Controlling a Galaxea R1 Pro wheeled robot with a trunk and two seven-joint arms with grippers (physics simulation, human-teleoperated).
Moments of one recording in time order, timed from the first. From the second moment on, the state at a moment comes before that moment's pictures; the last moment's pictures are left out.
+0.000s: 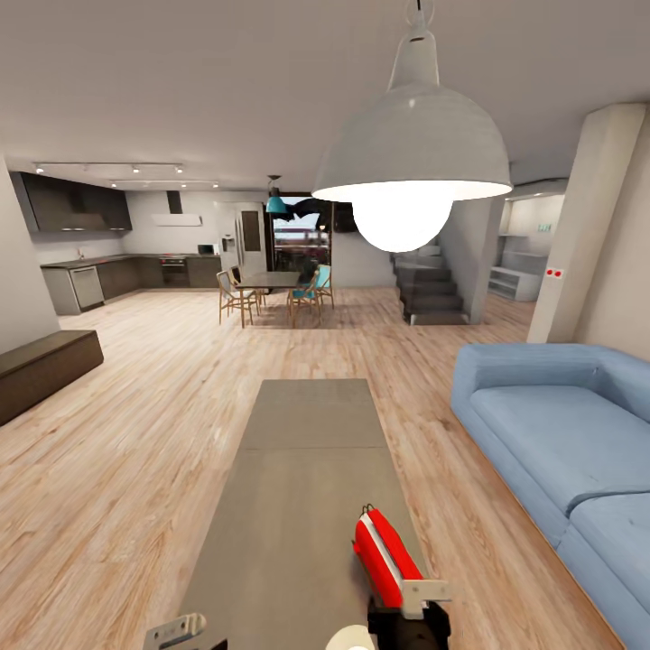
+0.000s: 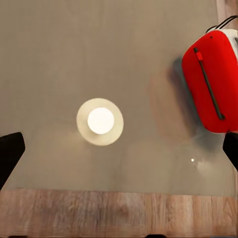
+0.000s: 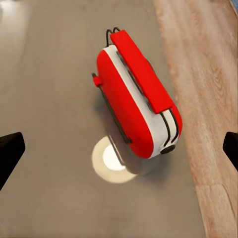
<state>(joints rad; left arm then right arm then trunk) 0.22 -0.01 0.10 -1.51 0.31 0.60 -0.13 0.12 0.17 0.26 -1.47 0.00 0.48 -0.36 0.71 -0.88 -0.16</state>
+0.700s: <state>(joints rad) 0.22 0.06 0.11 -1.55 0.31 0.63 -0.13 -0.26 0.17 0.13 -1.48 -0.02 0.82 -0.36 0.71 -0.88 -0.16</state>
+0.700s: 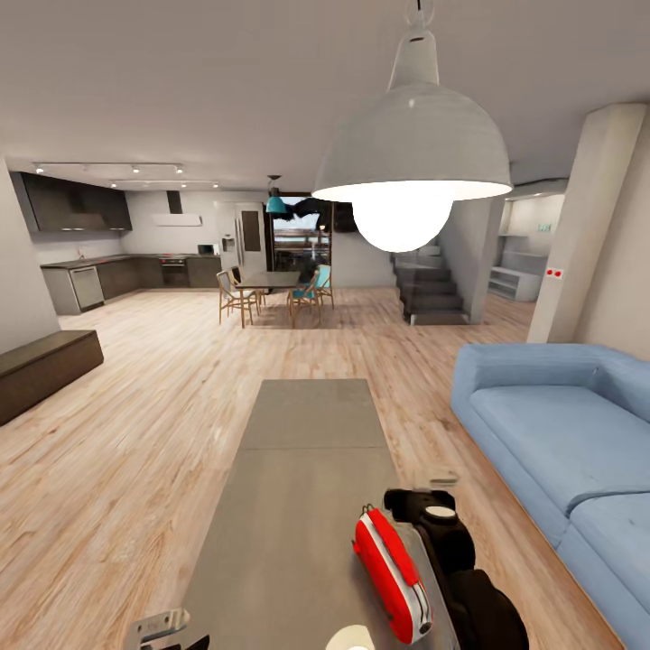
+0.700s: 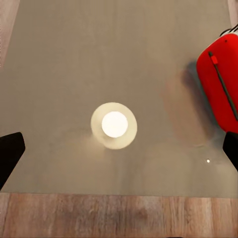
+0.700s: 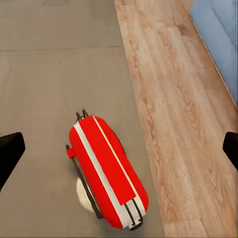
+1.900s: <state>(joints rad) 0.22 0.06 0.16 -1.55 0.31 0.63 -0.13 -0.69 0.14 -0.02 -0.82 -0.02 0.83 -0.34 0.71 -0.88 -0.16</state>
